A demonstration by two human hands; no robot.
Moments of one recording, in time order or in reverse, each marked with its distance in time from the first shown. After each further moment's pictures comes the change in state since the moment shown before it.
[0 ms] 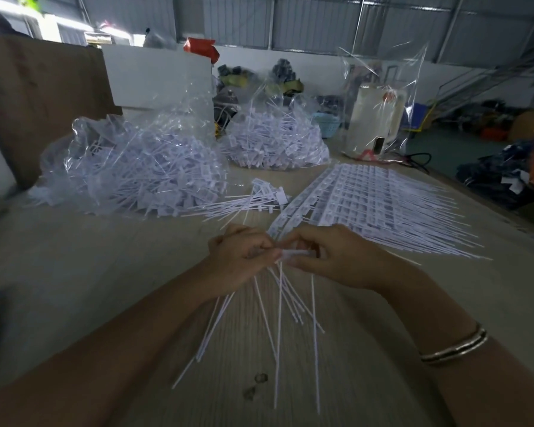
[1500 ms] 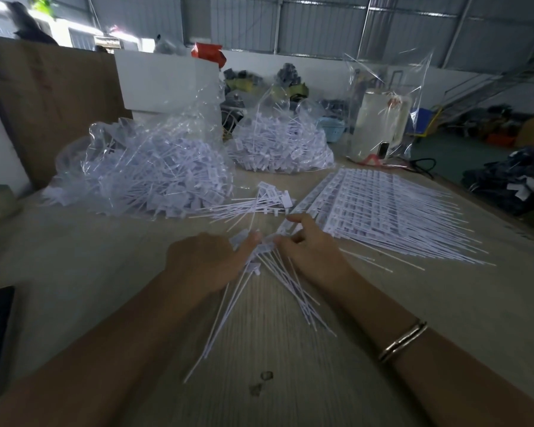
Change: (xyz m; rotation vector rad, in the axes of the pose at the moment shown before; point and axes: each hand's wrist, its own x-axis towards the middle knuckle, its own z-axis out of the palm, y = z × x) left_hand -0.012 0.009 -0.035 0.674 -0.071 -0.537; right_hand 0.031 -0.007 0.046 0.406 0.327 0.422
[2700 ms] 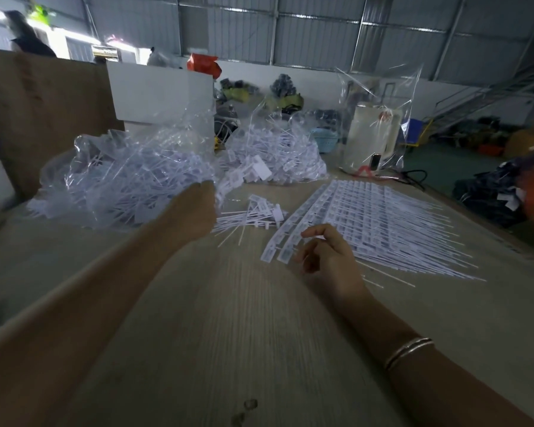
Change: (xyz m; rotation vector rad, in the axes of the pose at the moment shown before) left_hand 0.072 -0.003 -0.042 -0.153 0.245 0.117; right_hand -0.004 0.009 -0.027 0.563 0.144 -0.001
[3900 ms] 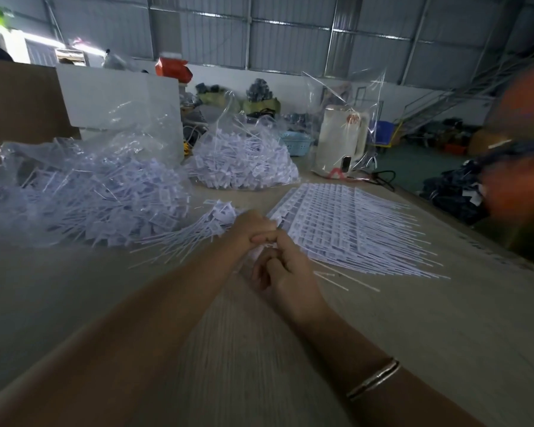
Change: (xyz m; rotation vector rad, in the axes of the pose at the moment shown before) left_hand 0.046 0.108 0.092 -0.508 -0.292 -0.130; right_hand -0.010 -0.003 0.007 -0.096 -0.086 -0.179
